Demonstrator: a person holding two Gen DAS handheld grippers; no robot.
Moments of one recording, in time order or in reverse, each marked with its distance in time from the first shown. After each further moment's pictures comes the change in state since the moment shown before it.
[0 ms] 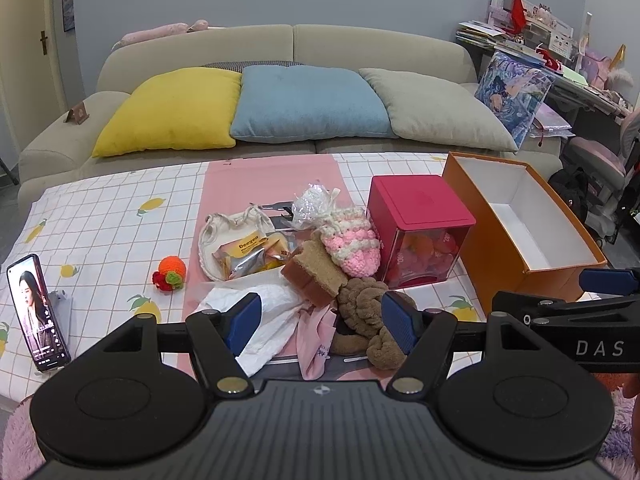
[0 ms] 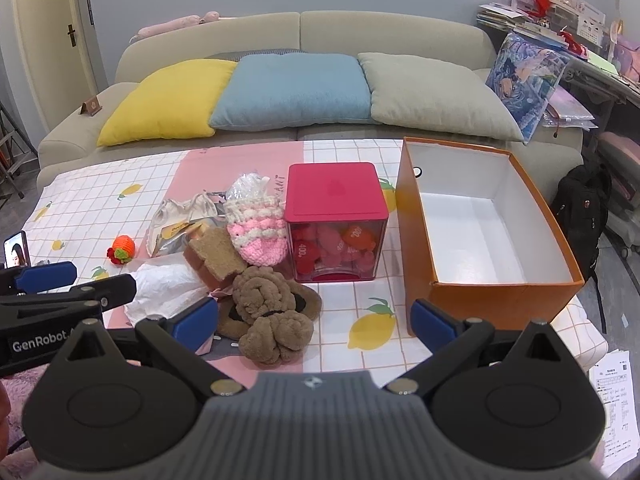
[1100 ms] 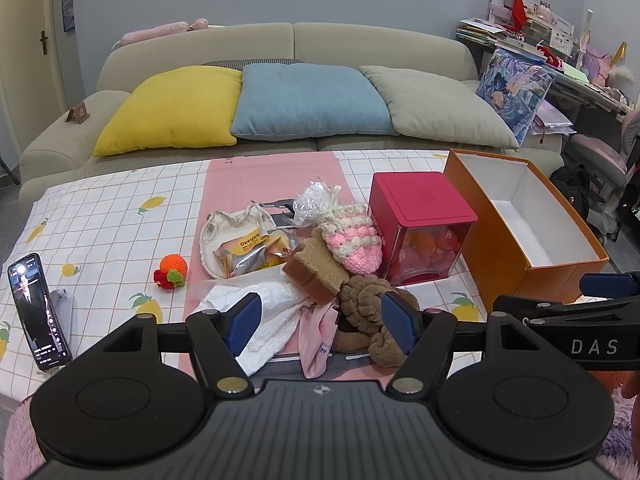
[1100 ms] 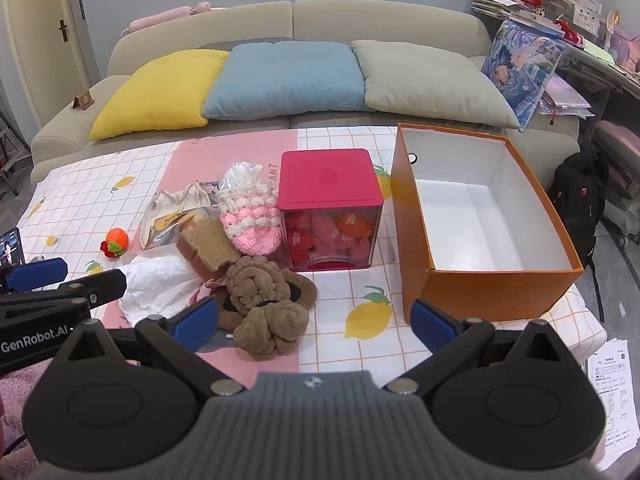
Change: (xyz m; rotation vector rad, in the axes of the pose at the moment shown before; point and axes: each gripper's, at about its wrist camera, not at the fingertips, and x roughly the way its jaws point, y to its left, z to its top) left arm 0.000 -0.001 -0.001 0.003 0.001 0.002; right arm 0.006 -0.002 -0.001 0.014 0.036 -0.015
